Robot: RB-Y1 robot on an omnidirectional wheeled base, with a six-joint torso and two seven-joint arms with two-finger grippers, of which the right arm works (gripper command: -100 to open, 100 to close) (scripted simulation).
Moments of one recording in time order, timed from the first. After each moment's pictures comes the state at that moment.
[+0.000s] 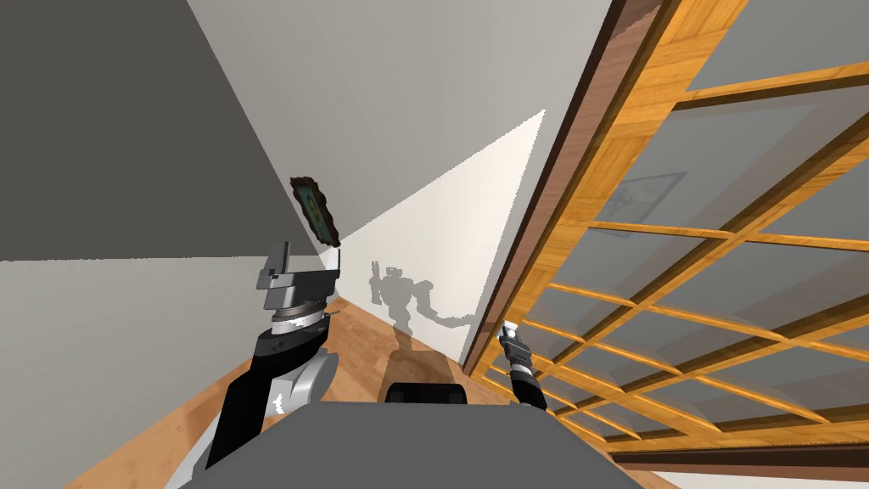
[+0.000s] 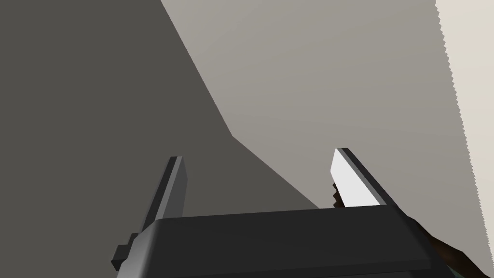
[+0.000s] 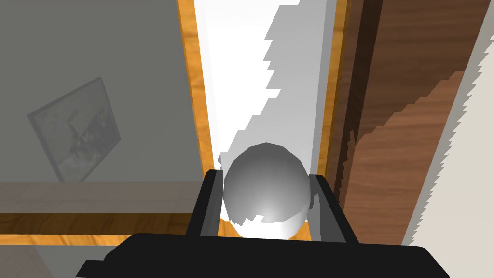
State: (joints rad) arm 0.13 -0.11 -0.31 -0.84 0.00 -0.82 1.35
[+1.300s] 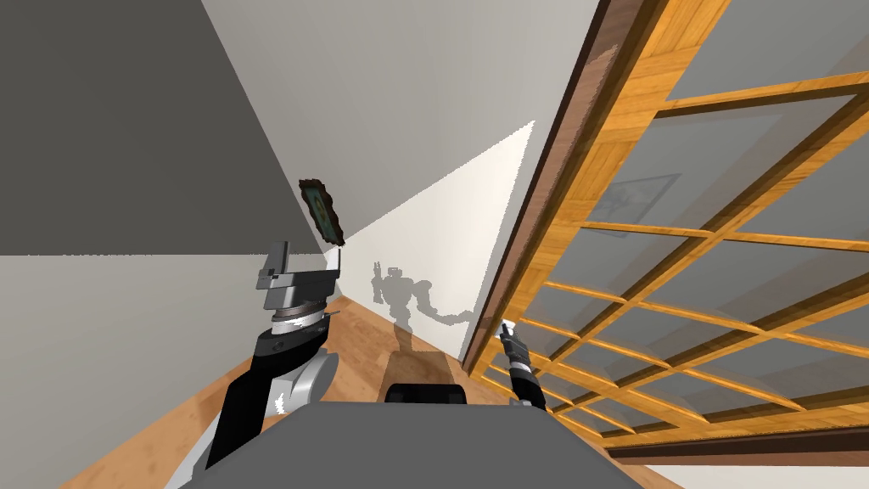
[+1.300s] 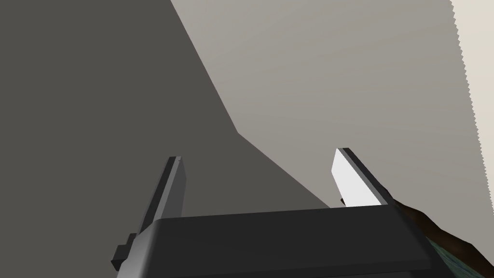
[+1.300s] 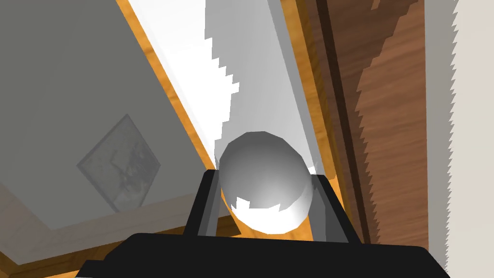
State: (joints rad) arm 0.11 -0.14 -0.26 -0.82 -0.06 -0.84 1.07
